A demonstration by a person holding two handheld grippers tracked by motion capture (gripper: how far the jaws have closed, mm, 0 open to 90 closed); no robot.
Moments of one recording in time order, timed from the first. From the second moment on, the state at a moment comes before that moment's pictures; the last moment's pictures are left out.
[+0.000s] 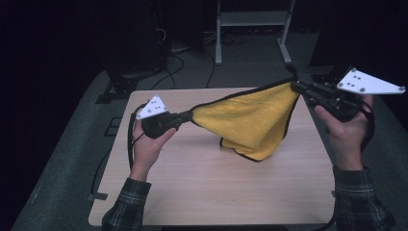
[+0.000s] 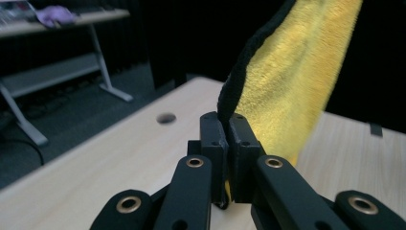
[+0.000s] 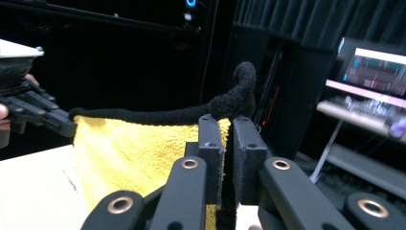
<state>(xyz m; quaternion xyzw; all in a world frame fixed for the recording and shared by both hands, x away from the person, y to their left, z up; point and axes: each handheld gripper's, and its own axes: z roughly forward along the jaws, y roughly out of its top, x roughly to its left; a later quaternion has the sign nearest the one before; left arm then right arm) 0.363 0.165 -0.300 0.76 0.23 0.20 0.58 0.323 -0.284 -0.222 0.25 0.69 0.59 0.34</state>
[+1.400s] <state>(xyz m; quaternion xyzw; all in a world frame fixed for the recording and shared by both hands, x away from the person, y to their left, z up) 0.336 0.145 -0.267 0.75 0.18 0.20 0.60 0.327 -0.223 -0.240 0.21 0.73 0.58 0.27</state>
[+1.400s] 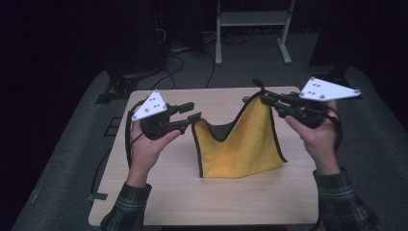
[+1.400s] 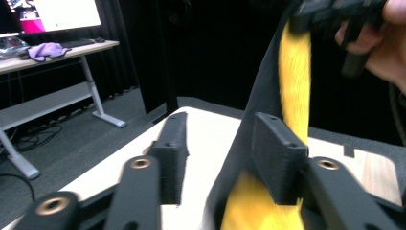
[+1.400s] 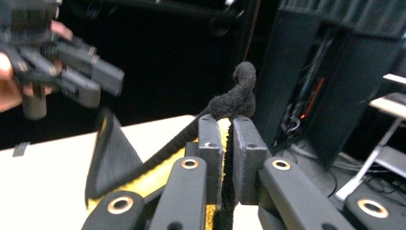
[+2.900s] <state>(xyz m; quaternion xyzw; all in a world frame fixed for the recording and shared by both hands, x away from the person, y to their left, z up) 0.336 0.138 -0.304 0.80 0.15 0.17 0.55 0.366 -0.286 -0.418 0.29 0.82 0.48 0.11</state>
